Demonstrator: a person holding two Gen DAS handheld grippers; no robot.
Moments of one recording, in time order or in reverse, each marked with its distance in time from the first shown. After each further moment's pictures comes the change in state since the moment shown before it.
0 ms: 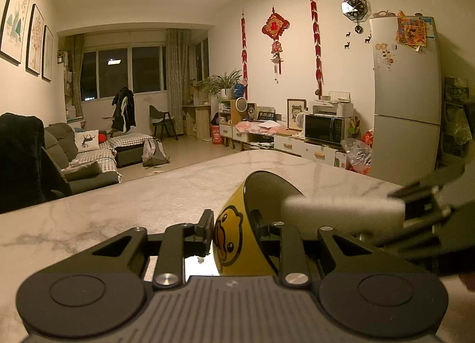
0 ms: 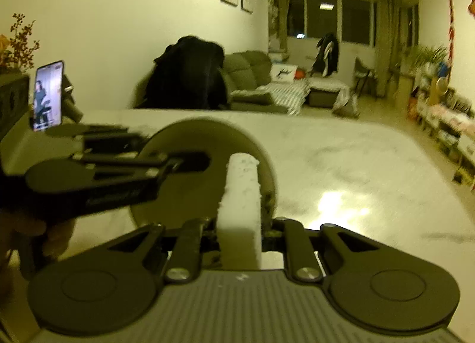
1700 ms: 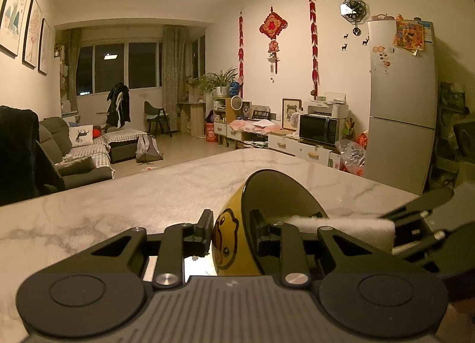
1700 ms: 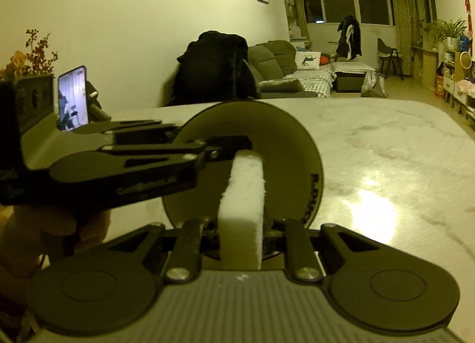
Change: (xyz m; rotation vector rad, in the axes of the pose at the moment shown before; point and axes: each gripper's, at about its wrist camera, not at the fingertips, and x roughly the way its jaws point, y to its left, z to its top) left arm -0.006 -0.017 0.000 -0.019 0.006 -0.032; right arm 0.002 0.000 -0.003 0.063 0.016 0.095
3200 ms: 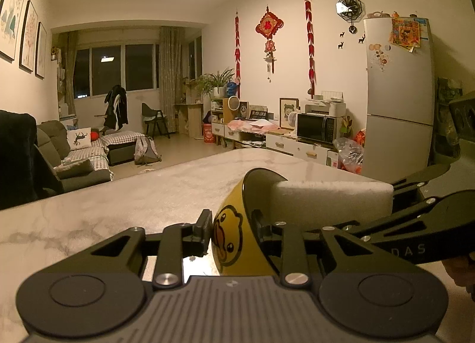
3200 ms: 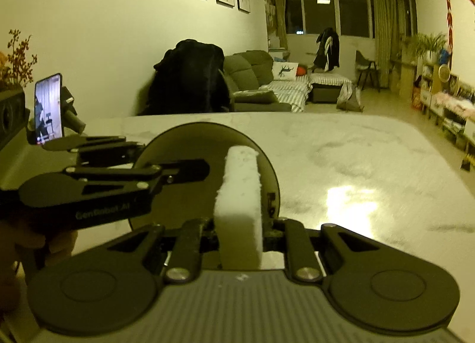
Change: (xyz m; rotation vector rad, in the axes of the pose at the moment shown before) left arm 0.000 0.013 0.002 0.011 0.001 -0.004; right arm -0.009 -0.008 0.004 -0.020 -0.033 -0.083
